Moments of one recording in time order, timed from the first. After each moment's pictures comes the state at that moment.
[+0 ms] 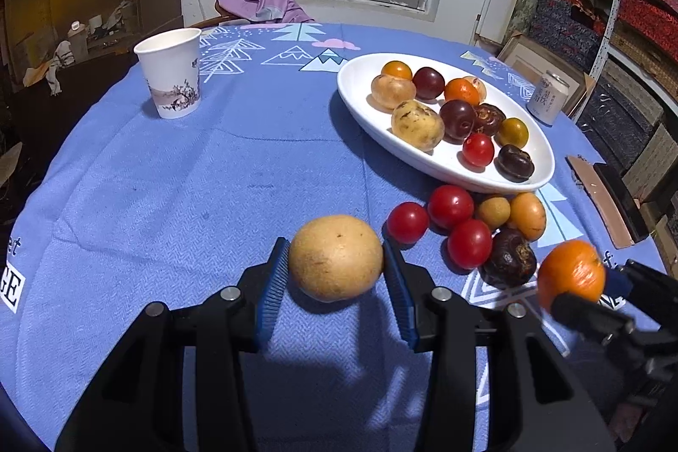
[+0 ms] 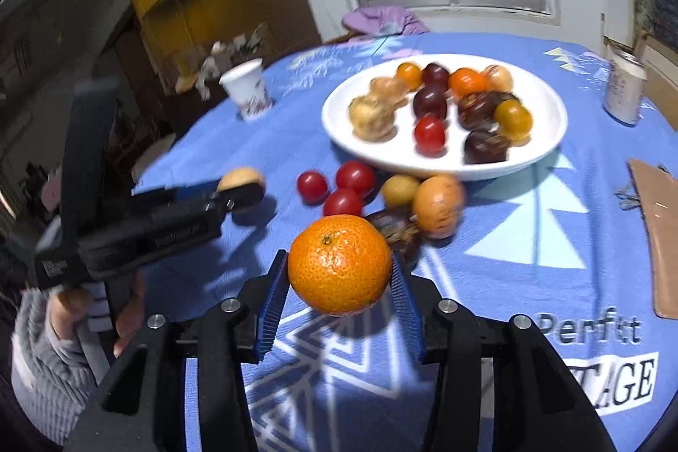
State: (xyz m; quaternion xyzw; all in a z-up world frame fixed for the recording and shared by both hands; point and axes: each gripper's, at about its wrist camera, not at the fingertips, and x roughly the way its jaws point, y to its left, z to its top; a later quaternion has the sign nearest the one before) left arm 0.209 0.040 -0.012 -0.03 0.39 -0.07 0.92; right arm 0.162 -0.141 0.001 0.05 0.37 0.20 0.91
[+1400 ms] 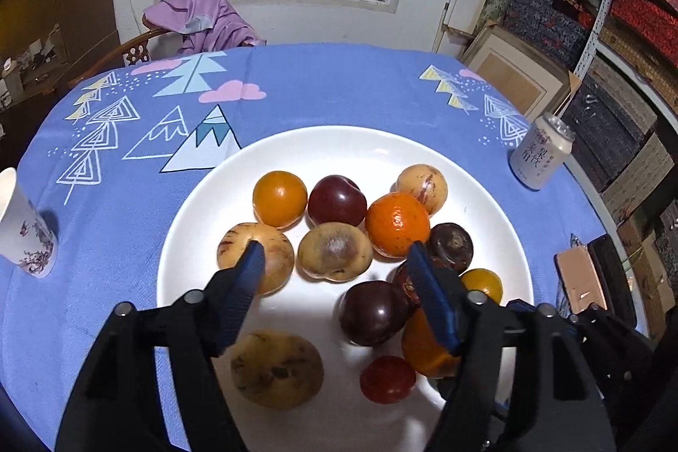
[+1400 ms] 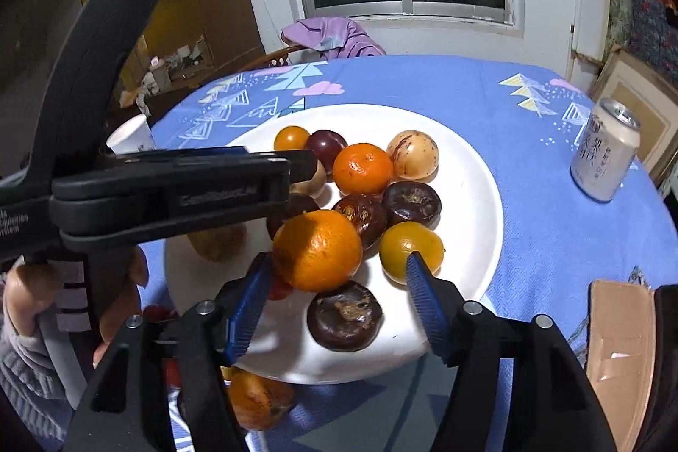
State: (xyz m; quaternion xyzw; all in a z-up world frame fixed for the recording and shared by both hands) left arm 0.387 -0.068 0.021 -0.02 0.41 -0.13 0.90; right arm 0.298 -0.184 0.014 0.02 0.37 0.13 0.92
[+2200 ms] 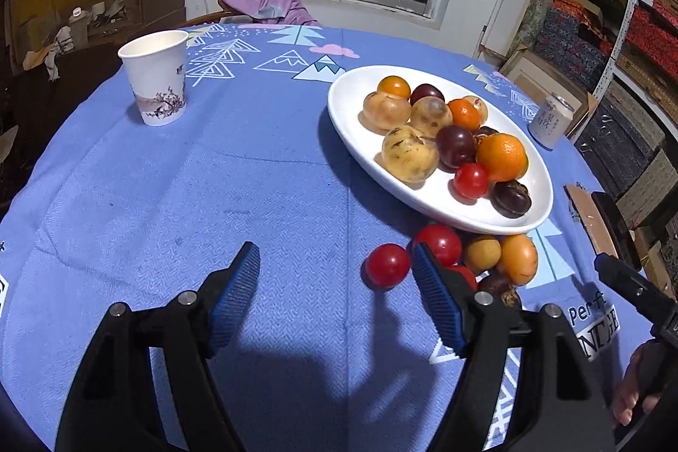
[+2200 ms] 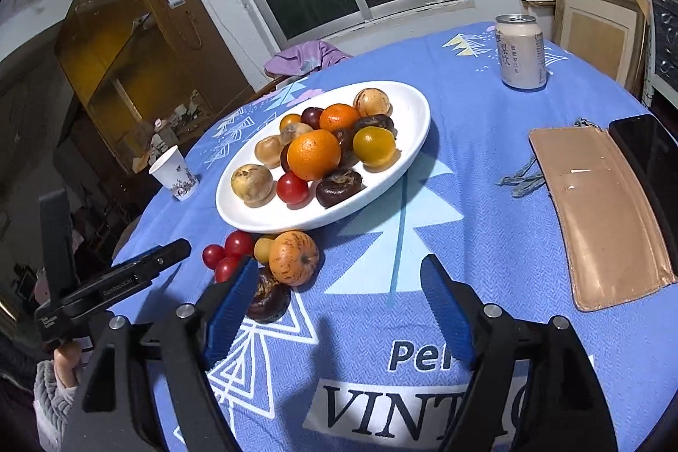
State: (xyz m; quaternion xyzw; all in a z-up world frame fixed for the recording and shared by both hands) left arm 0.237 0.031 -0.010 -0.06 0.40 -0.07 0.91; right arm 0.182 -0.228 -0.001 0.16 0.35 0.11 0.92
